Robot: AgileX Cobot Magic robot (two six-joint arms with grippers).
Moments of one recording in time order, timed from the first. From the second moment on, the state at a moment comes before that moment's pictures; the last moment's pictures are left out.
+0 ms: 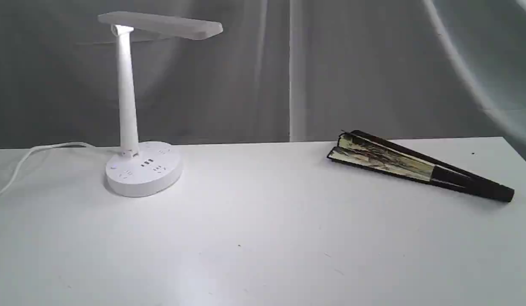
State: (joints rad) left arm -0.11 0.00 0.00 0.05 0.24 -0.09; right arm 0.08 0.00 0.00 0.00 0.25 0.03
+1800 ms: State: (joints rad) left arm -0.11 0.00 0.00 0.06 0.24 -0.09; right arm 0.08 0.00 0.00 0.15 0.17 0.10
